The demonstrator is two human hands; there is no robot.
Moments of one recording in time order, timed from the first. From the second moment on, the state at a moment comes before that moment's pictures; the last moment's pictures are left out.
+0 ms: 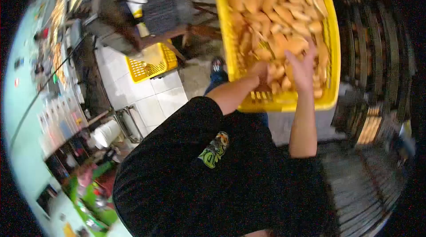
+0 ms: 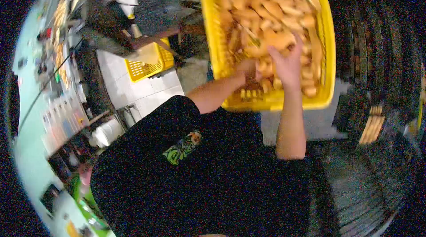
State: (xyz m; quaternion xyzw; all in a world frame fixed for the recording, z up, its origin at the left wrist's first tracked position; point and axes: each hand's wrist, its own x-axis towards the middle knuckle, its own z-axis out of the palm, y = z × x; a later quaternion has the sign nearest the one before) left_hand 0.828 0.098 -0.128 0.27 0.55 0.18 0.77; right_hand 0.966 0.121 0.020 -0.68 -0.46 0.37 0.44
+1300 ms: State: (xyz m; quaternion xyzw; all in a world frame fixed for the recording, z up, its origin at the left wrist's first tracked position) left_hand 0.420 0.281 0.197 0.69 0.56 0.44 0.10; right_hand 0.727 0.296 0.150 -0.47 -0.68 0.45 0.34
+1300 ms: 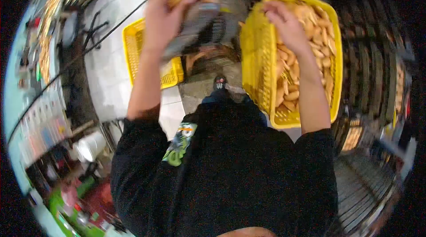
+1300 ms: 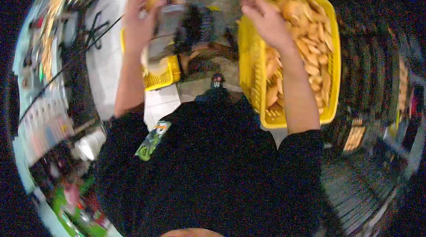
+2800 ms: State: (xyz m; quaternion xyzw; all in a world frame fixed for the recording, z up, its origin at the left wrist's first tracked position) left_hand 0.812 0.410 -0.040 0.82 0.54 -0.06 0.20; right_hand 0.932 0.286 -0.056 -0.76 -0.52 0.34 0.18
